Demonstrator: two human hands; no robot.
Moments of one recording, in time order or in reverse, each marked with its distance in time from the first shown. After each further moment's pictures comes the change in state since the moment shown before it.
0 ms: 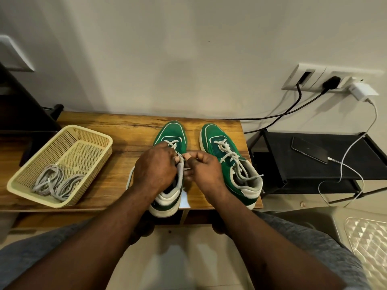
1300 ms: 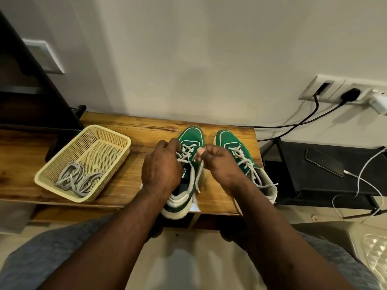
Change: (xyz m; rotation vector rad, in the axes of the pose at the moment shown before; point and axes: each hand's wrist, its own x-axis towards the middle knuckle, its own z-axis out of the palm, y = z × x) left_hand -0.002 -0.018 -0.006 0.037 0.125 -0.073; right_hand -0.002 -0.048 -0.010 -0.195 -0.241 -0.119
